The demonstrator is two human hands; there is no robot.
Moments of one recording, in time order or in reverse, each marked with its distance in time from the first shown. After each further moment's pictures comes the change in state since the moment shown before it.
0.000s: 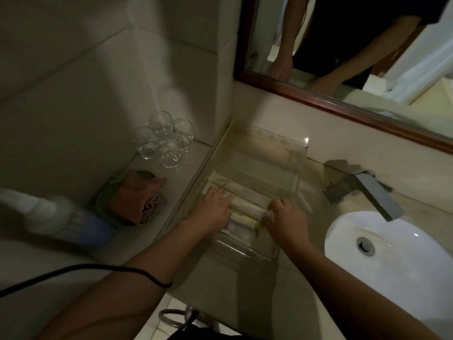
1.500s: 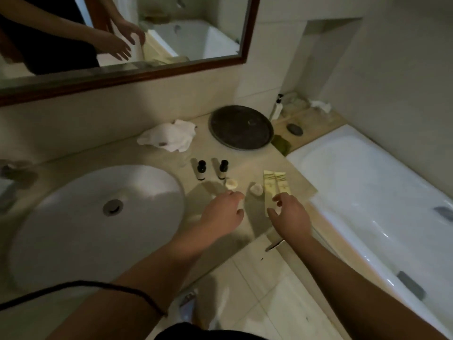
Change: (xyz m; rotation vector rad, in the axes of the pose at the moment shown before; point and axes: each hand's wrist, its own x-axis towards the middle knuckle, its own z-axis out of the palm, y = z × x) left_hand -0.101 0.660 0.293 0.024 -0.233 0.901; right_hand -0.490 0.497 -0.125 0.195 0.401 1.090
